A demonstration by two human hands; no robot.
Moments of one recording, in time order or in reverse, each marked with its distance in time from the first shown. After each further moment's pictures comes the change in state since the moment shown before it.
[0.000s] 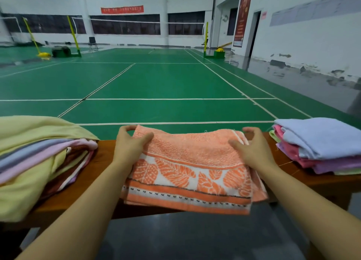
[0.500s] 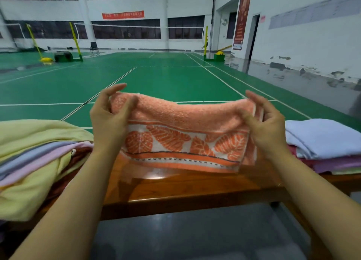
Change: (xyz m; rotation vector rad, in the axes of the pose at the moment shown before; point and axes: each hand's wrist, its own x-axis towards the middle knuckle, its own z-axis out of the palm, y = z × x) left_hand -0.021 0.067 -0.040 -0.159 0.246 0.648; right_hand -0.006 -0.048 -0.035 0.508 0.136 -0.420
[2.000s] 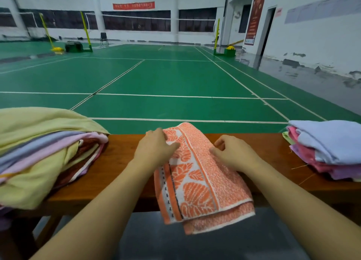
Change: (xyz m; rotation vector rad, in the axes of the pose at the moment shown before) left_hand -0.048 -0.043 0.045 0.791 -0.721 -0.333; right_hand -0.029 0.020 0.070 -0.937 -0.689 0.299
